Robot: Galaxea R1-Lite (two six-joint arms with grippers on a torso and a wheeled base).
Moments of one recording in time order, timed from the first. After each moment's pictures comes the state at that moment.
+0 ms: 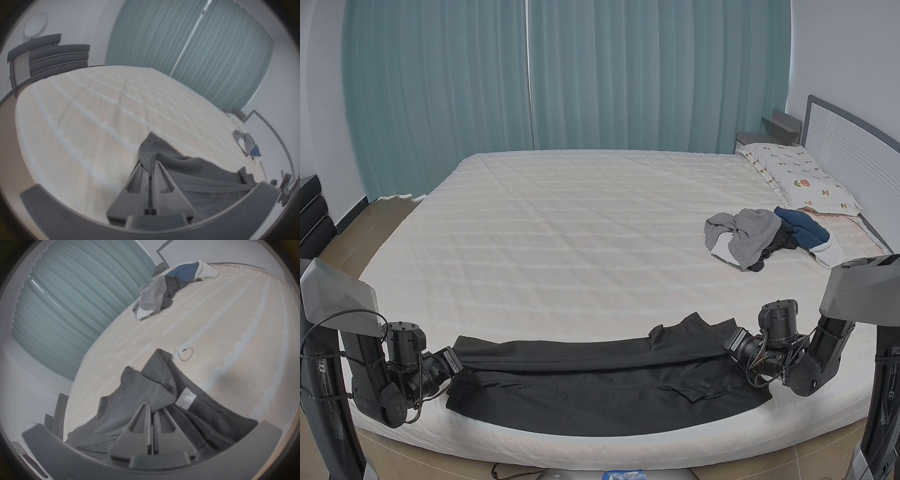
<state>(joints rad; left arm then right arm) -0.03 2.25 -0.25 -1.41 0.06 -0.53 0.27 2.27 -0.57 -1.09 -0.08 0.85</state>
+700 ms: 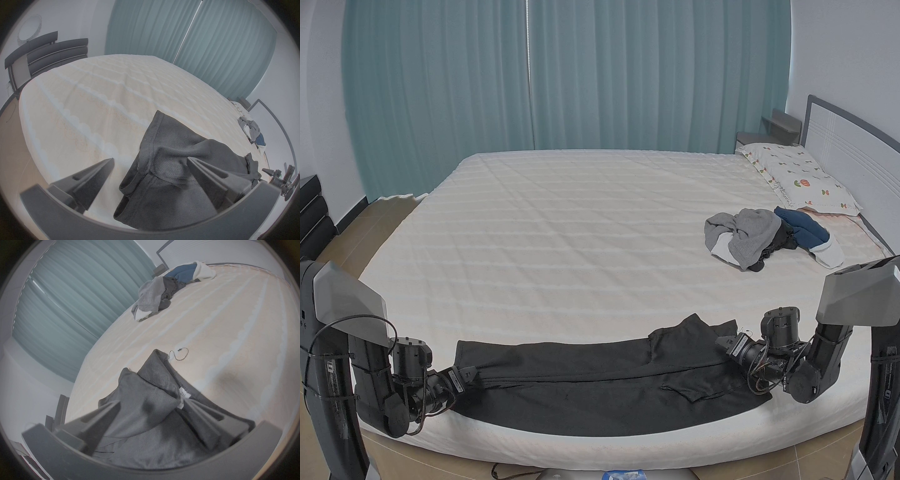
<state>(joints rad) -0.06 2.30 -0.18 -1.41 0.06 -0.52 0.27 2.31 -0.52 -1.19 -0.08 0.83</state>
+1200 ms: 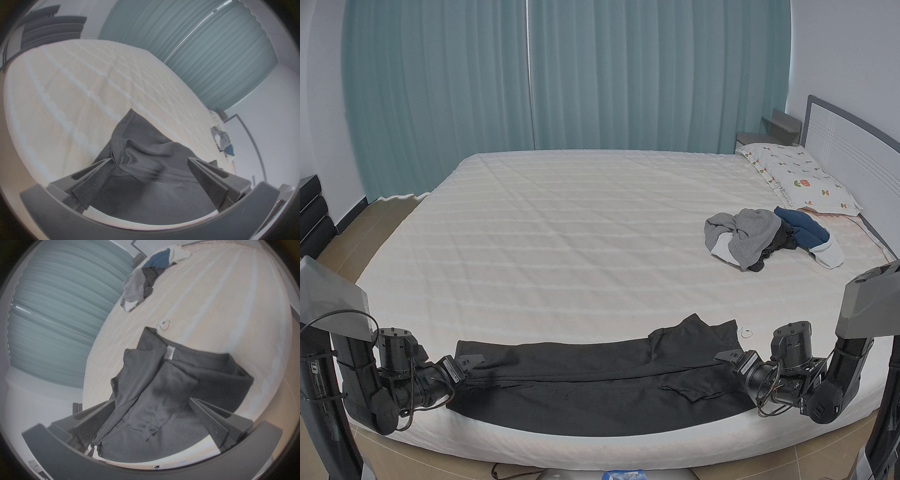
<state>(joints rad) -0.02 2.20 -0.15 -1.41 -0.21 -0.67 0.36 2.16 -0.29 -1.19 -0.04 1.11</state>
